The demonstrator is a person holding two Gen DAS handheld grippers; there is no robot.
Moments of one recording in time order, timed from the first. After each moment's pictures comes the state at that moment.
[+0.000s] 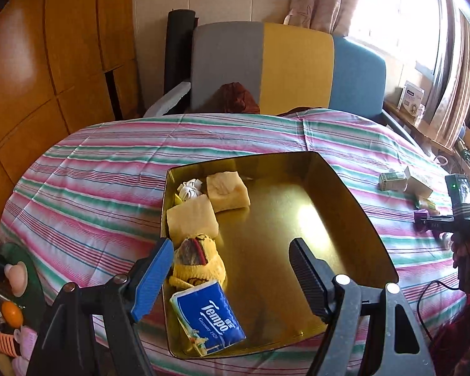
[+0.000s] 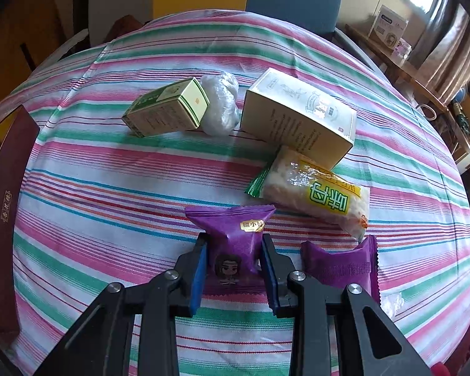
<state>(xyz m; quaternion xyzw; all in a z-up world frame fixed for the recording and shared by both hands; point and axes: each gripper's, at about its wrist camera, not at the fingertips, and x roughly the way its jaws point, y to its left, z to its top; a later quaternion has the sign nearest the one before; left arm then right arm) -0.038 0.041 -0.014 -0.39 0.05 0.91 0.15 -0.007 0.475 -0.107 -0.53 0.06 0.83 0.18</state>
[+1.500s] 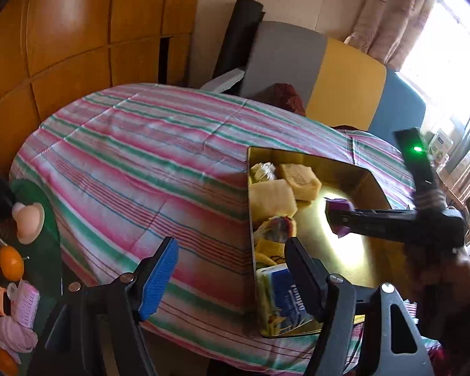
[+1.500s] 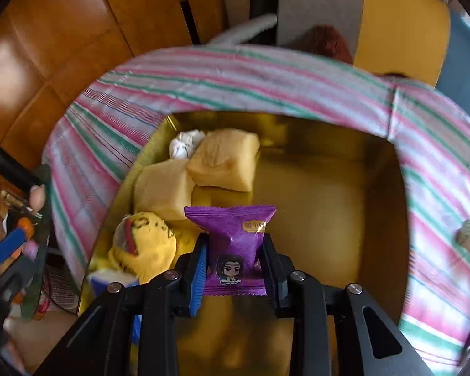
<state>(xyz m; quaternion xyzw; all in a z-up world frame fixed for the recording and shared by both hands) -0.047 -0.071 -0.037 -0.42 -0.06 0.90 0.08 -0.131 0.127 -0.075 -0.54 0.03 0.84 -0.10</state>
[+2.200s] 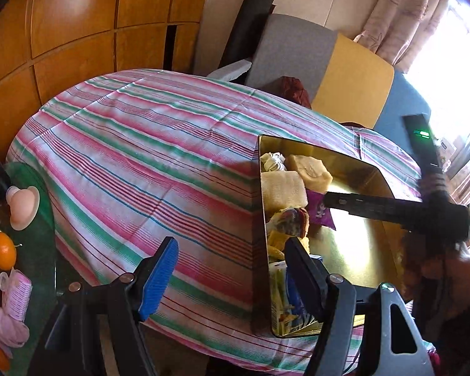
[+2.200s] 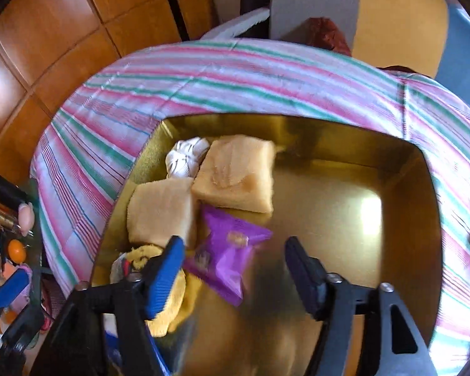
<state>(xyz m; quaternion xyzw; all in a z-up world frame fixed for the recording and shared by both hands) -0.051 -0.078 -0.052 -0.43 -0.08 0.89 0.08 -0.133 0.127 -0.069 -0.51 0.05 0.85 -0.08</state>
